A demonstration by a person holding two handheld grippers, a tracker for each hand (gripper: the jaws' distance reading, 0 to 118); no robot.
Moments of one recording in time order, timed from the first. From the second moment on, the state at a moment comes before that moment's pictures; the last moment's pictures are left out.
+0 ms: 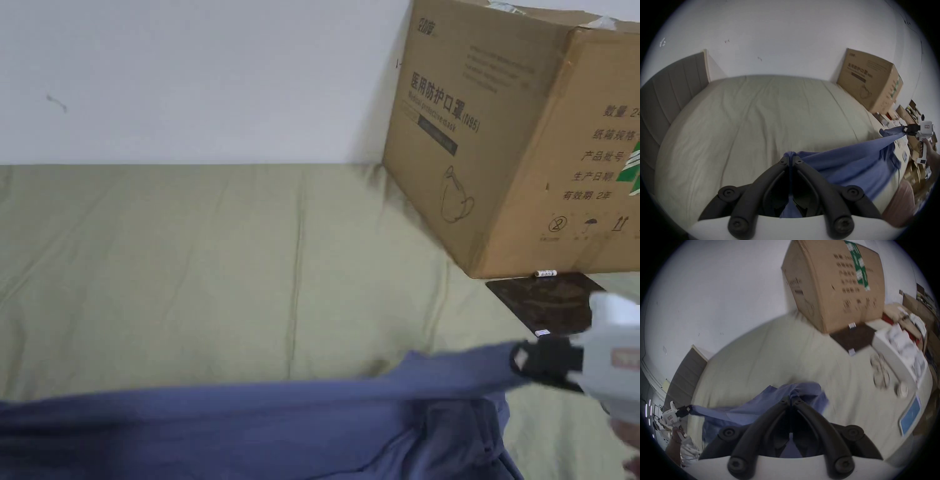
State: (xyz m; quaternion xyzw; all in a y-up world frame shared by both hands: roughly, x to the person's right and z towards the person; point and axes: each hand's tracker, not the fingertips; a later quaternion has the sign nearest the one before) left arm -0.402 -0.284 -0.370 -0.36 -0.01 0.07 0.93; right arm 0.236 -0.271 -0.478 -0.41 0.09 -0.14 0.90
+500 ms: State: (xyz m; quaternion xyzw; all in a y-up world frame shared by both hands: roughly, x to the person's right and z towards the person) left arm -0.405 -0.329 -0.281 -0.42 0.00 0.11 0.90; right arm 0.239 -0.333 -0.398 -0.45 0.04 -0.09 0.89
